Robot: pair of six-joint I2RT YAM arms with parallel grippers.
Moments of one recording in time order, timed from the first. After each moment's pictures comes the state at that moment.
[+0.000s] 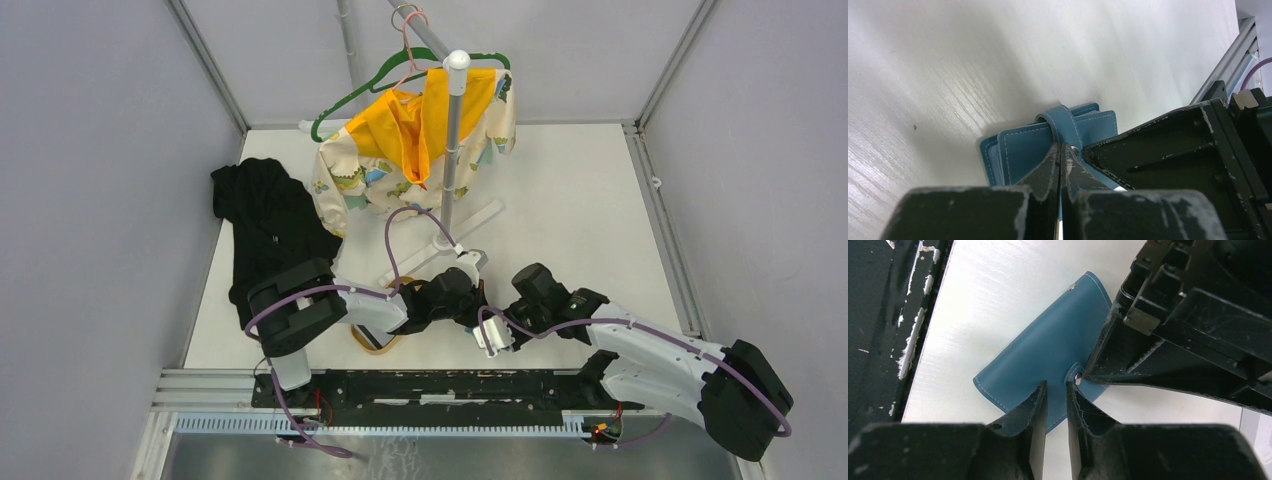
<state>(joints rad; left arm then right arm) -1.13 1.78 0.76 0.43 0.00 -0.77 0.78 1.00 0.44 -0.49 -0.40 -1.20</state>
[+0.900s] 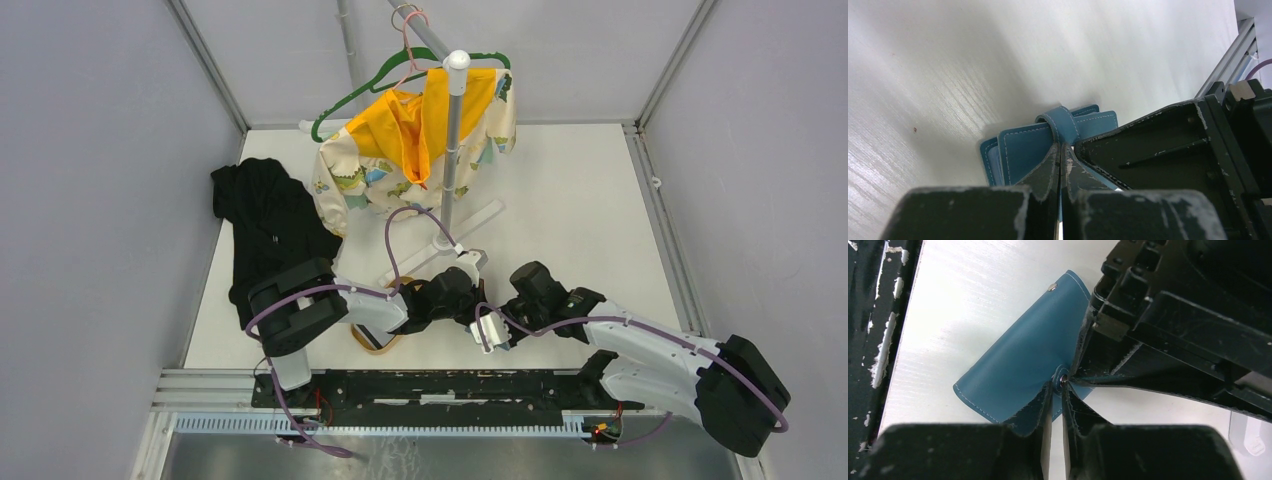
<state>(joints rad) -1.13 1.78 0.76 0.43 0.00 -0.77 0.78 1.03 0.44 -0.43 -0.38 -1.18</state>
